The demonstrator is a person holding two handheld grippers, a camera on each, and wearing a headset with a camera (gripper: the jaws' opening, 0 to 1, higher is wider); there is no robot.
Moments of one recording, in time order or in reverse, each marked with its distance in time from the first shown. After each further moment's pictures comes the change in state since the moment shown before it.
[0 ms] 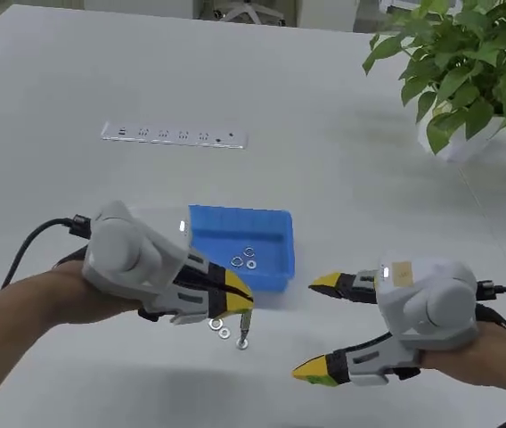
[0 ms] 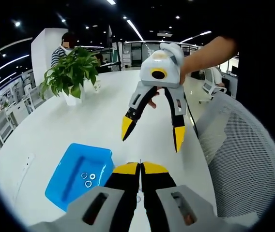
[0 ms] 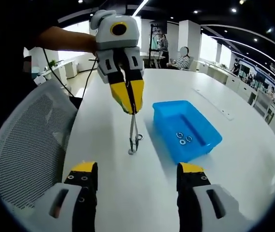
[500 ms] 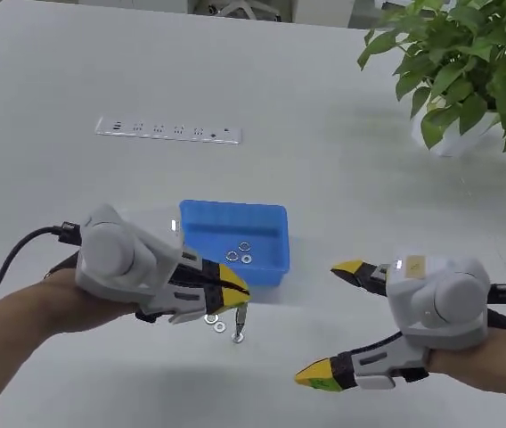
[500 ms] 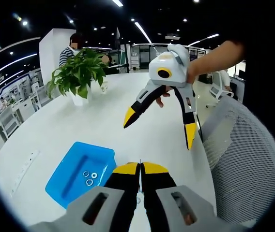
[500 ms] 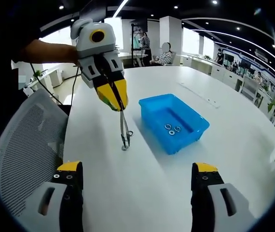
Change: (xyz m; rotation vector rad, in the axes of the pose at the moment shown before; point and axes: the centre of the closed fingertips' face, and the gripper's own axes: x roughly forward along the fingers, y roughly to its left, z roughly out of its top) left arm 0.000 0.001 0.001 -0.032 -0.028 0.073; right arm -0.018 -0.007 -0.008 0.126 -0.010 -0.114
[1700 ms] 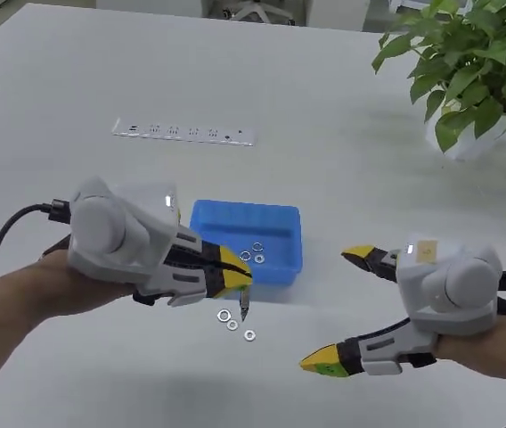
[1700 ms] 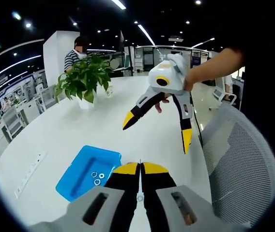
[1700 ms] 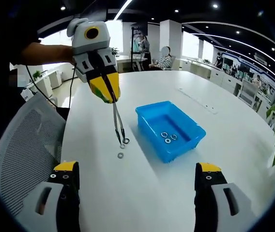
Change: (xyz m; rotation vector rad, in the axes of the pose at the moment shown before) left arm -0.022 0.003 0.018 -0.011 -0.018 0.038; right arm 0.000 -0.008 0.015 -0.004 -0.024 -0.023
